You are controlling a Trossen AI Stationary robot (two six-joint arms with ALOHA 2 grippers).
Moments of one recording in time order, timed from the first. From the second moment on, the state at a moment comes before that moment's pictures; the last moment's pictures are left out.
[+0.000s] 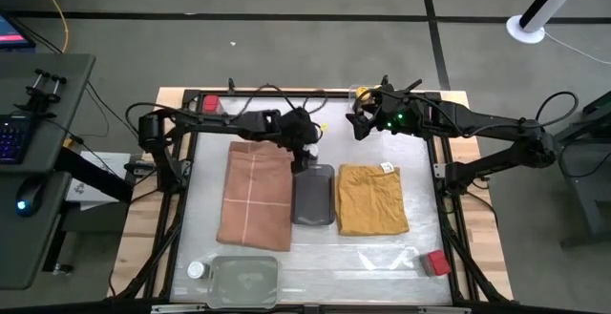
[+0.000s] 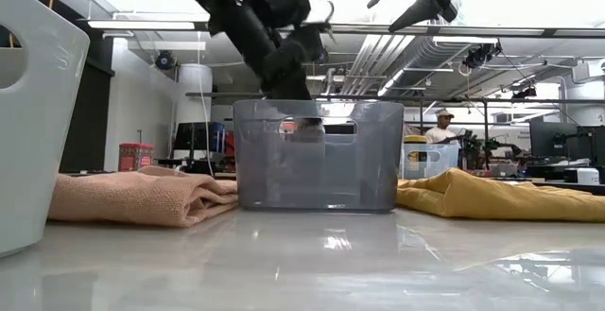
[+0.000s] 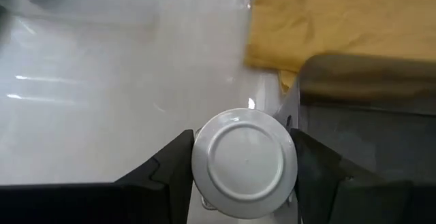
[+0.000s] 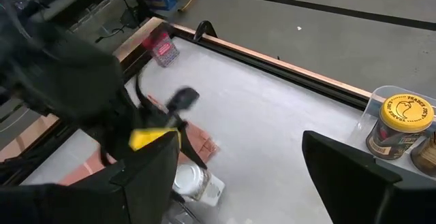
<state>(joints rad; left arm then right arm) 0.24 1.79 1.28 -0.37 0.08 0.13 -0.16 1.21 1.23 -0.62 0.39 0.63</state>
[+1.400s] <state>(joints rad) -0.86 1.54 1.32 -0.81 -0.29 -0.86 0.03 1.20 1.23 -0.68 0.44 0.64</state>
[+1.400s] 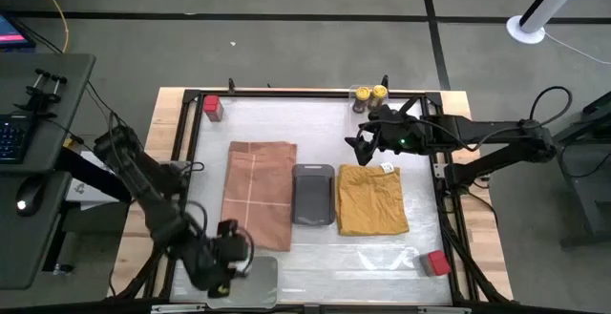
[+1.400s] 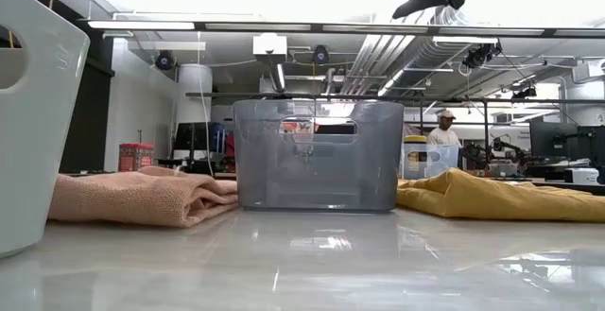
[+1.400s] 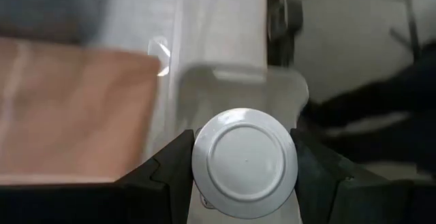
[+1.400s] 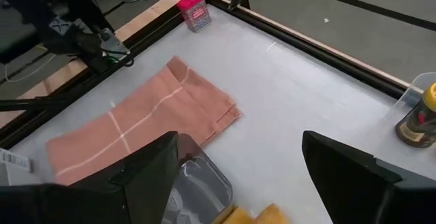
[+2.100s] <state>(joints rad) -1.02 1.71 1.30 -0.94 -0.35 -1.04 0.03 1.20 1.23 -0.67 0.46 0.71</state>
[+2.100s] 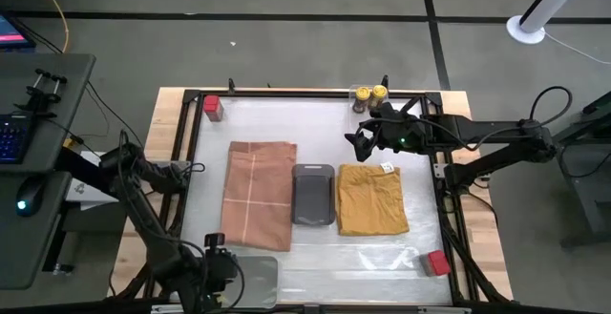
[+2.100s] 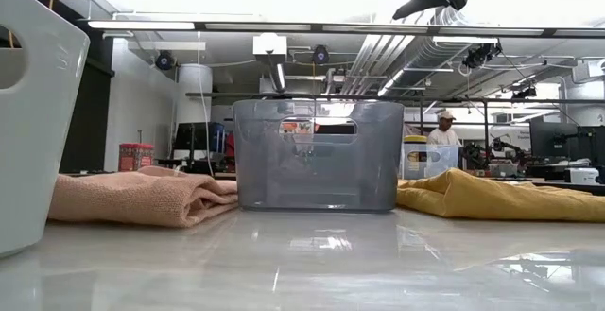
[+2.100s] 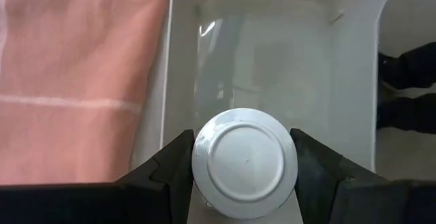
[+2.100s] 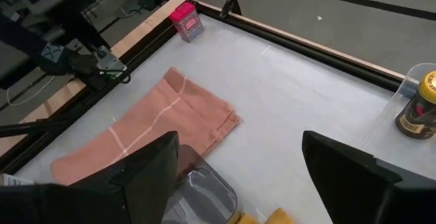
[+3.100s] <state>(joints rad) -0.93 1.45 1.29 -1.01 -0.17 -0.86 0.03 1.20 1.23 -0.67 0.47 0.71</state>
